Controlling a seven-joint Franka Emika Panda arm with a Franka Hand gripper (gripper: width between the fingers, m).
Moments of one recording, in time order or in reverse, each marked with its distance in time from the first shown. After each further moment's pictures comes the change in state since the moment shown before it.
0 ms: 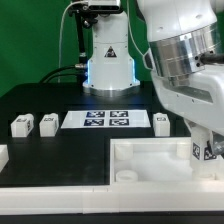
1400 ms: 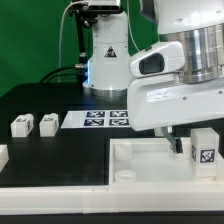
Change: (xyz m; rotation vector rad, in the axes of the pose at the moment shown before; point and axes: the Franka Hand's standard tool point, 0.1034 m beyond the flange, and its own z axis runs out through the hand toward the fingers) arm 0.005 0.002 0.001 -0.109 0.074 -1.367
